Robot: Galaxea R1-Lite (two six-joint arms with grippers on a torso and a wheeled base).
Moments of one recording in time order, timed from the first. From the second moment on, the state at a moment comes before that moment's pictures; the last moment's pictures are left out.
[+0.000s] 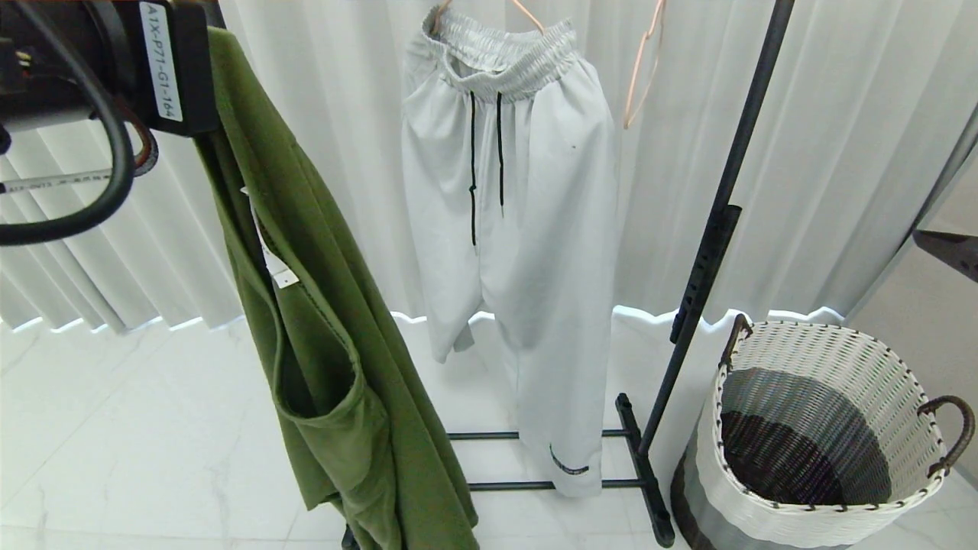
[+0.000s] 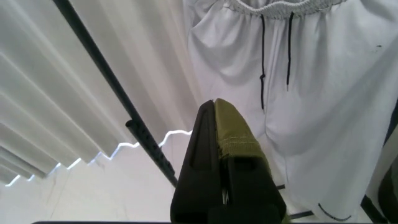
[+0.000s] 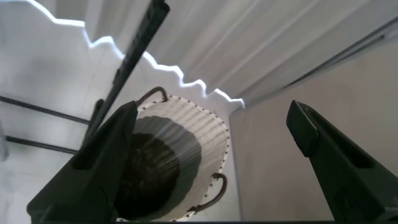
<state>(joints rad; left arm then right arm) -0.71 1.32 -1.42 0.11 0.59 0.31 0.34 1.15 -1.10 0.12 -0.38 -0.48</state>
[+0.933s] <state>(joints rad) -0.67 1.29 -1.41 0.10 0.59 0.36 0.25 1.14 -1.00 -0.01 -0.37 -0.47</state>
